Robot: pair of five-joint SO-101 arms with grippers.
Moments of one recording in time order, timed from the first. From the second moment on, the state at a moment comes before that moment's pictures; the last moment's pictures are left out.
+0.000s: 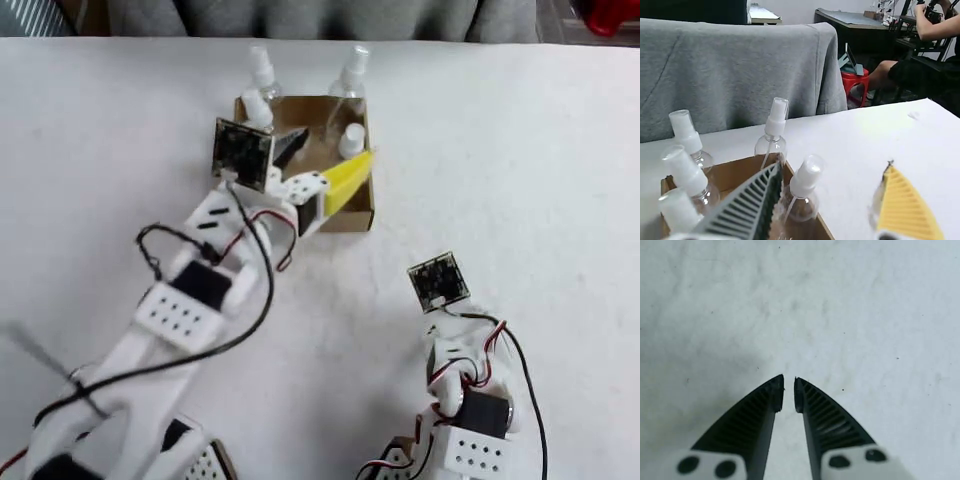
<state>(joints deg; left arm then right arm) 22.6 -37.6 51.0 8.4 9.1 11.5 -102.3 96.4 61.4 39.4</state>
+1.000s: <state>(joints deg) 8.4 -93.1 78.9 39.9 9.1 11.5 -102.3 96.4 62.0 39.5</state>
